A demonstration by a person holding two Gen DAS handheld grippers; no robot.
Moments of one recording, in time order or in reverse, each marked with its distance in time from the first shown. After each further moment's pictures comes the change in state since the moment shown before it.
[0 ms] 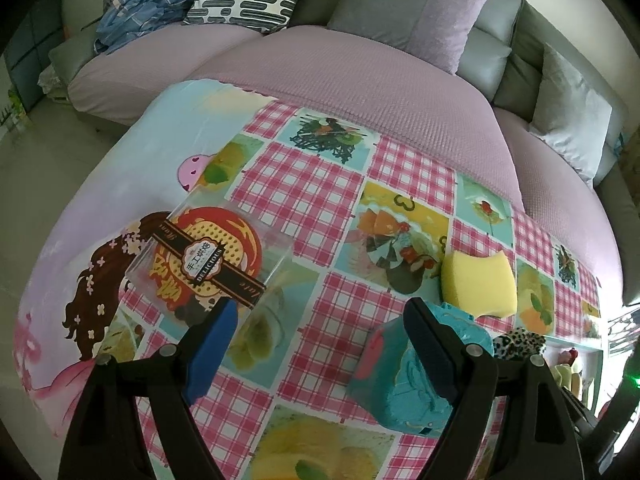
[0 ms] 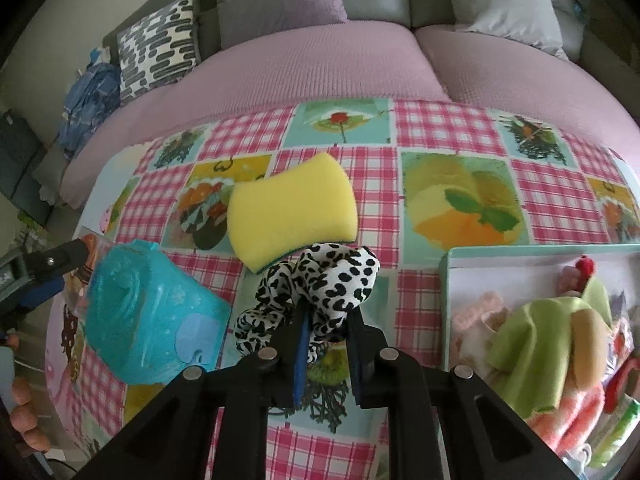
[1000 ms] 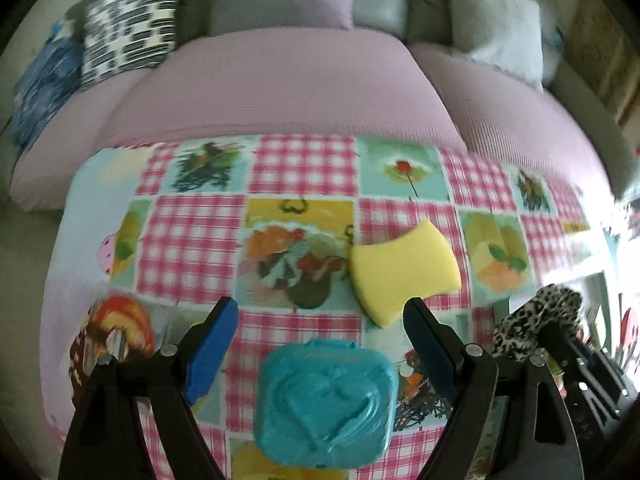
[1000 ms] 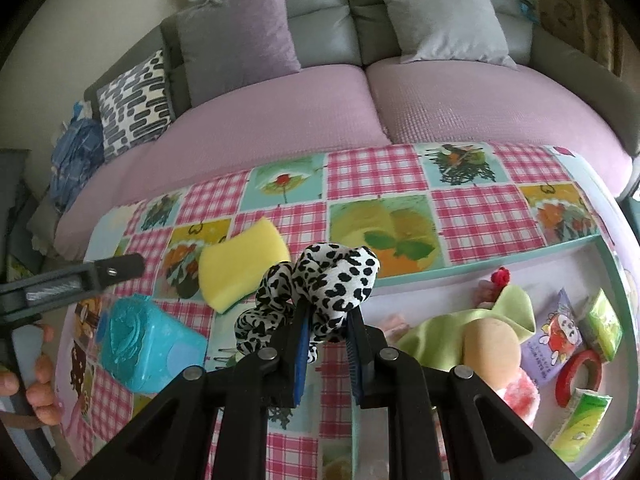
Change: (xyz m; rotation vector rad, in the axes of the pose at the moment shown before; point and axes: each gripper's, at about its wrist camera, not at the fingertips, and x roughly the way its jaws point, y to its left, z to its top) left arm 0.019 -0.111 0.018 0.381 0.102 -0.038; right arm -0.062 -0.047 0.003 0.113 -0.151 -0.046
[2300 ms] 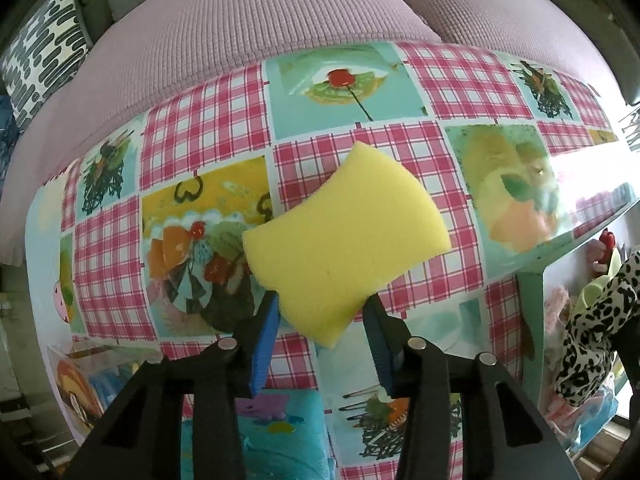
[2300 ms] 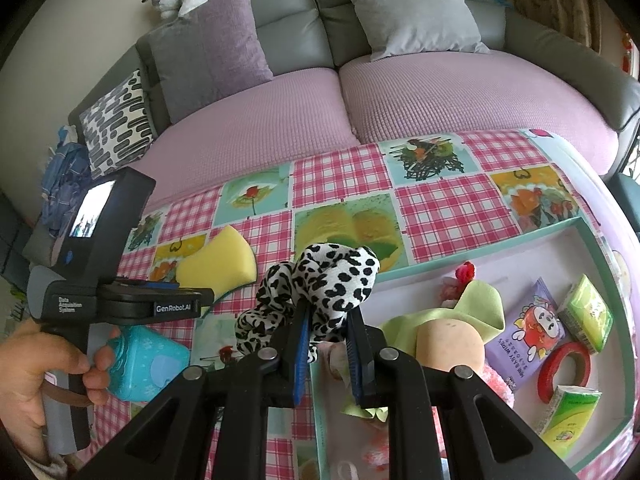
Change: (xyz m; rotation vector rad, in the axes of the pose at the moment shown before) left arm 0.087 -0.065 0.022 0.224 0.246 0.043; right arm -0.007 -0.035 0.003 0.089 -0.009 -0.011
